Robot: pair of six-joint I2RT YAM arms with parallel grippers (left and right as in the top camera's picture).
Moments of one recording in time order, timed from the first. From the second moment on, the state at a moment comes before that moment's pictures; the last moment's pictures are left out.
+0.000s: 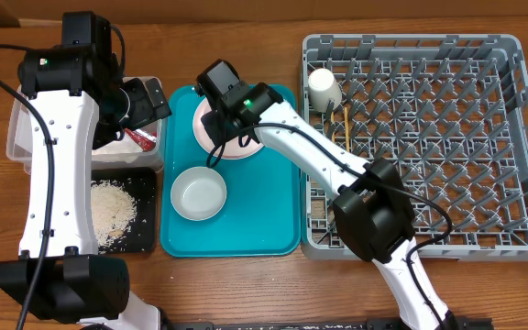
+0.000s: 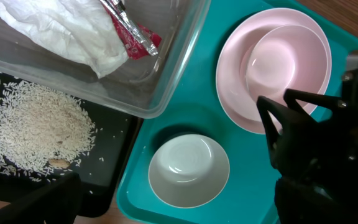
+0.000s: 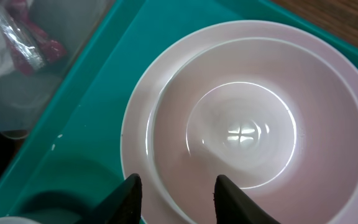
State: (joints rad) left arm 0.06 1.75 1.88 -1.44 0.07 -0.39; right arm 0.73 2.35 2.08 -0.80 -0.04 0.17
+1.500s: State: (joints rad) left arm 0.06 1.75 1.88 -1.44 0.07 -0.39; right arm 0.24 1.77 2.05 -1.13 -0.80 0.18
